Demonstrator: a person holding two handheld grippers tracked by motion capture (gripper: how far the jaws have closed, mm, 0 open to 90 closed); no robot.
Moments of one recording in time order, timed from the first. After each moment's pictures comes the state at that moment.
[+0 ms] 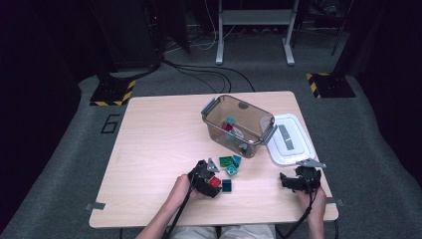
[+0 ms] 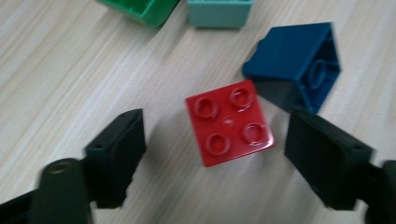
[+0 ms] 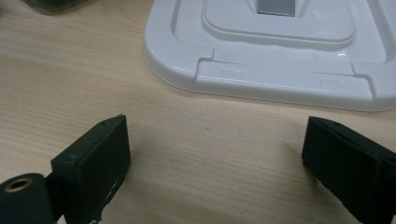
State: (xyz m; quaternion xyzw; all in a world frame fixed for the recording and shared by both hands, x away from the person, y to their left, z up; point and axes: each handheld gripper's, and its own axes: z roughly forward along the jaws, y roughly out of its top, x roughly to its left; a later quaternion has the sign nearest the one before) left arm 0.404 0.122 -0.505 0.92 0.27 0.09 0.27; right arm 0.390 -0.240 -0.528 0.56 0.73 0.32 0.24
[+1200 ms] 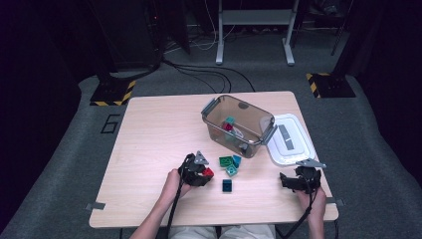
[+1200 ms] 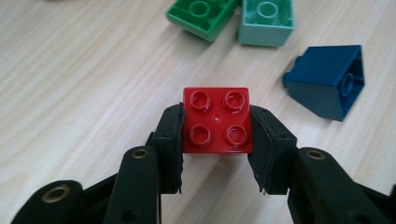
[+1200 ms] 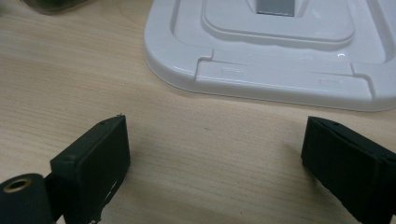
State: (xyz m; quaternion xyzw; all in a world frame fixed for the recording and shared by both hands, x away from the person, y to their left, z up) left arm 0.417 0.154 -0.491 0.90 0.30 0.11 0.31; right arm 0.391 -0.239 -0.529 0.56 0.73 0.32 0.24
